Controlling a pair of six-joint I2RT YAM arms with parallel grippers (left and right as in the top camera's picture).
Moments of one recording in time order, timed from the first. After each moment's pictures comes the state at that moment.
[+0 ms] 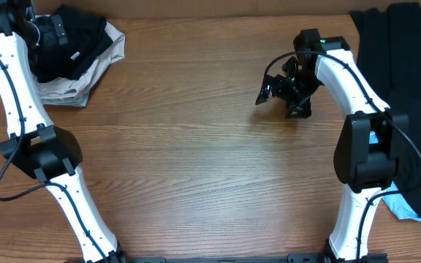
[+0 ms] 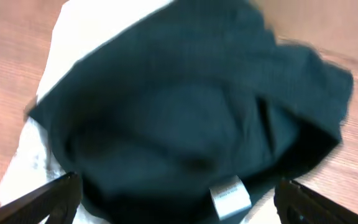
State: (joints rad) left arm 0.35 2.50 2.75 -1.24 0.10 0.00; right arm 0.12 2.20 1.82 -1.23 -0.41 0.33
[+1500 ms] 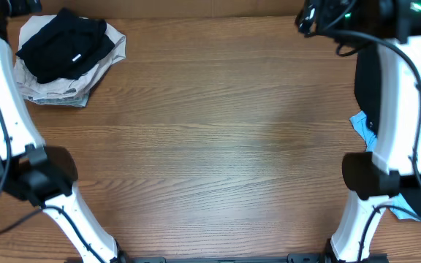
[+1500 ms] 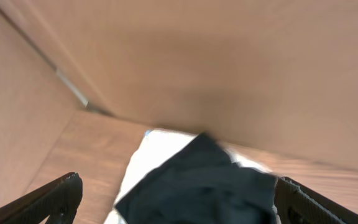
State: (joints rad) left arm 0.36 2.20 2.56 -0.88 0.08 0.05; right arm 0.08 2.11 2.82 -1.64 -0.19 0.30
